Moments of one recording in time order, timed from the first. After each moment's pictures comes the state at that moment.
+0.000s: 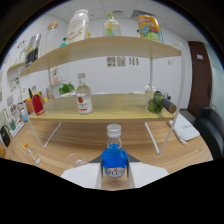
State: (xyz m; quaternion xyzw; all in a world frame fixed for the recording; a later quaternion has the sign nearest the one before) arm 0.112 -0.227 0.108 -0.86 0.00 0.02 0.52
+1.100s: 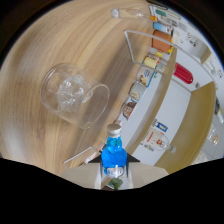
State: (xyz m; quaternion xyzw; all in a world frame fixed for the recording) arm 0.110 -0.178 0.125 -0.46 -0.66 -0.54 0.26
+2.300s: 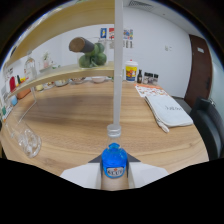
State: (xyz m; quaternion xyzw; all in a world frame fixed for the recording) arm 0.271 -0.226 0.010 -0.90 -0.01 -0.01 0.44
